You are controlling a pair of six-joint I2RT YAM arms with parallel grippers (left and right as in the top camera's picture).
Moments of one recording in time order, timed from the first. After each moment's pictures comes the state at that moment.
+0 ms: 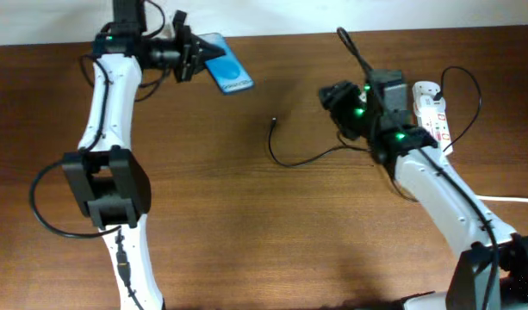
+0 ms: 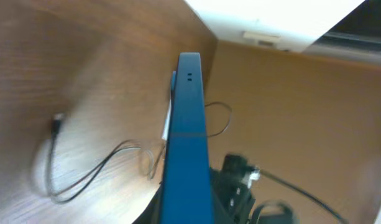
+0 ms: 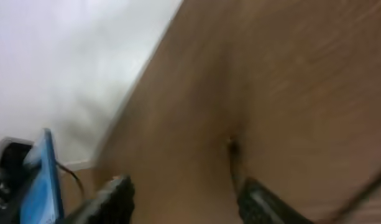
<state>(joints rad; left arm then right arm) 0.01 2.36 2.29 -0.92 1.13 -0.69 0.18 1.58 1.10 -0.17 -0.28 1.04</state>
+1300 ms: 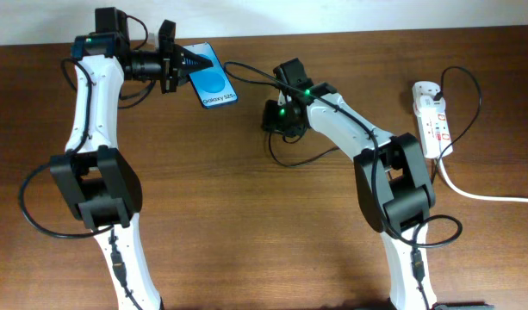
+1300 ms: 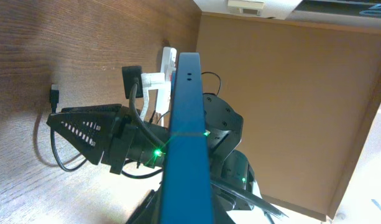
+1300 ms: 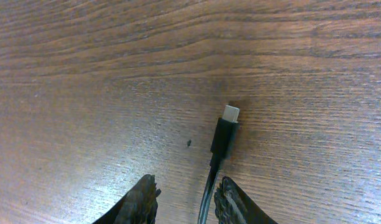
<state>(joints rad) 0.08 2.36 2.29 -1.16 1.28 -0.40 0.41 2.28 1.76 -0.62 -0.27 0.59</state>
